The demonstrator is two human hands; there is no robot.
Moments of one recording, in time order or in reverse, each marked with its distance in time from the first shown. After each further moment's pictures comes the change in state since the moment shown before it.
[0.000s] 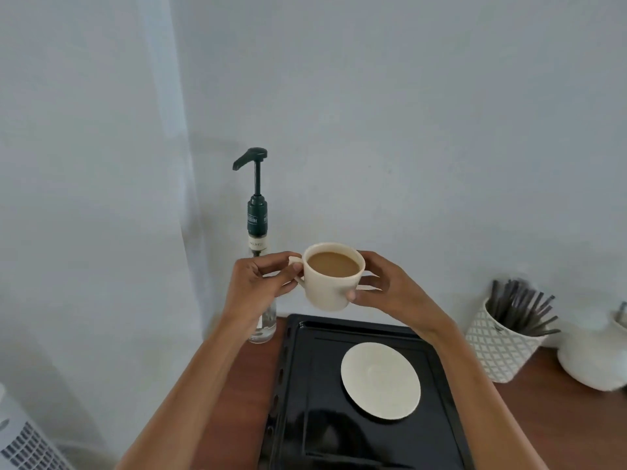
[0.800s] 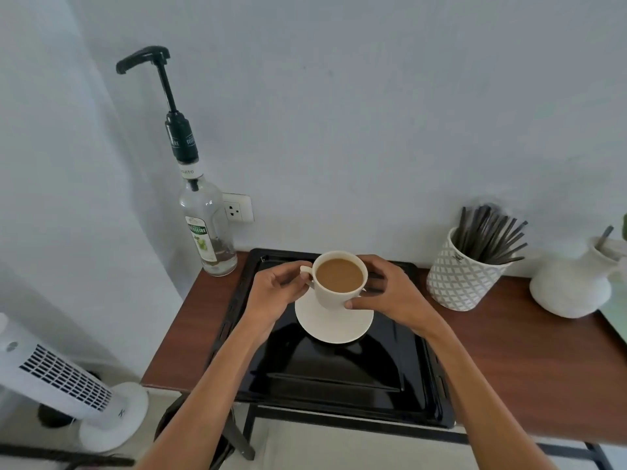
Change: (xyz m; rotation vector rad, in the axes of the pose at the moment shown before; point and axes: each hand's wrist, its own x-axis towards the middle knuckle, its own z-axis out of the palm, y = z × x) left_hand -0.072 -0.134 0.095 0.036 -0.069 -0.286; right_hand -0.086 0.145 -0.055 0.036 0.043 0.165
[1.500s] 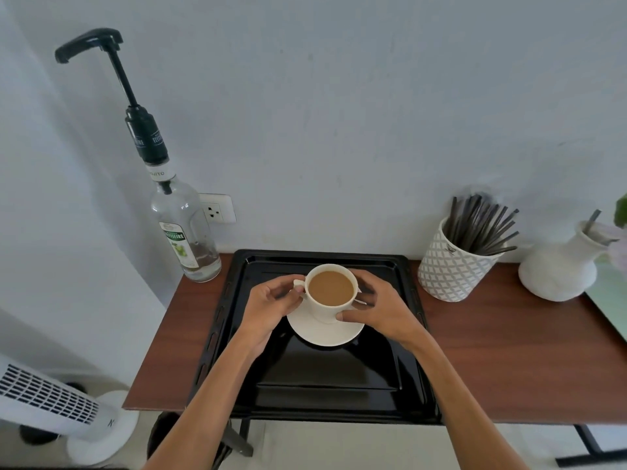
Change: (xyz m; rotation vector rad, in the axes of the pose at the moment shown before) left_hand 0.016 -0.037 -0.006 0.017 -0.044 -0.150; right_hand -0.006 0.039 0.016 0.012 0.069 0.126
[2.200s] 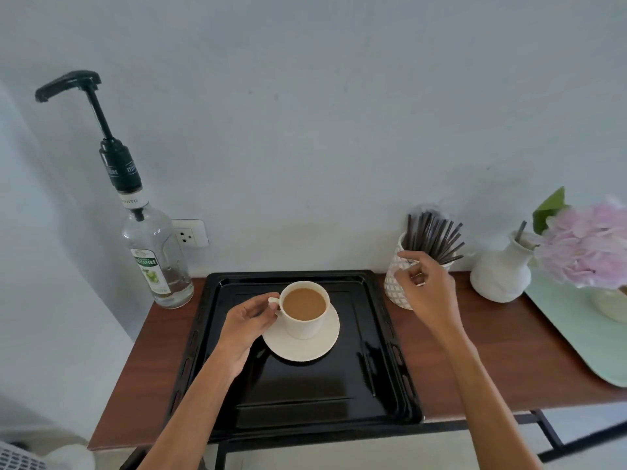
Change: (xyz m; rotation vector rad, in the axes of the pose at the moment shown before) left_hand 0.001 0.000 0.002 -0.098 -0.018 -0.065; right_hand -0.041 -0.039 -0.088 -0.250 0.689 -0.067
